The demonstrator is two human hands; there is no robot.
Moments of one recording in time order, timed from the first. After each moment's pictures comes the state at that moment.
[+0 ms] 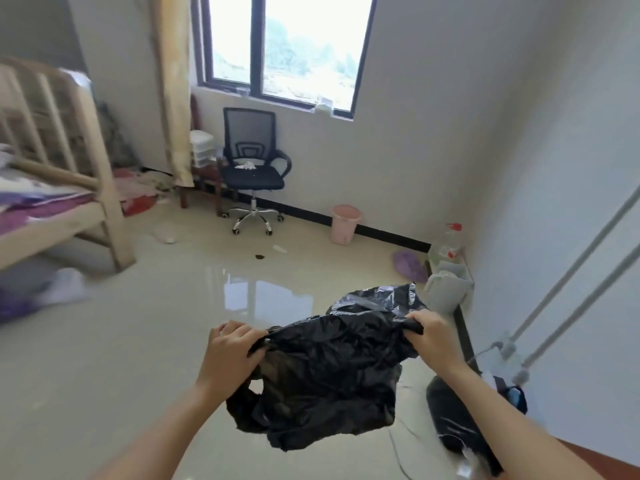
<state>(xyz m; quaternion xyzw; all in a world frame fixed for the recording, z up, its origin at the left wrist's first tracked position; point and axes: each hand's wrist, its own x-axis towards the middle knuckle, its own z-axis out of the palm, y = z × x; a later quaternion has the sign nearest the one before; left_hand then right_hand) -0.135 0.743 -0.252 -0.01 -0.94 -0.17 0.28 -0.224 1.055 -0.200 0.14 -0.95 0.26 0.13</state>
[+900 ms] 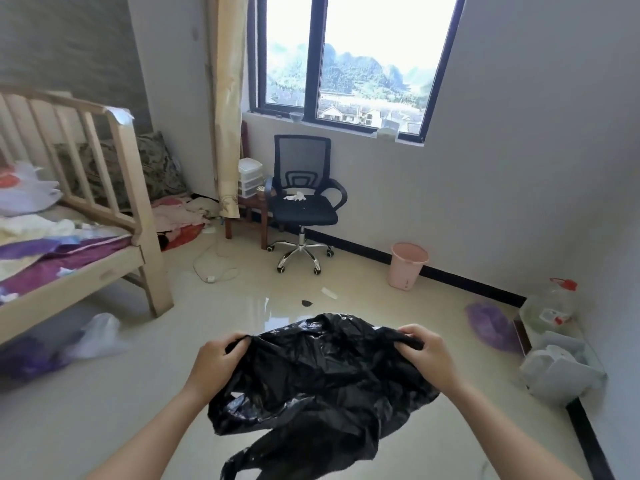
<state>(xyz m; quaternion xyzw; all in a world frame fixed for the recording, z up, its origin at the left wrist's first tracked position) -0.449 0.482 -0.246 0.17 -0.84 -0.49 0.16 -0.580 0.800 -0.221 0.18 -0.88 0.43 -0.01</state>
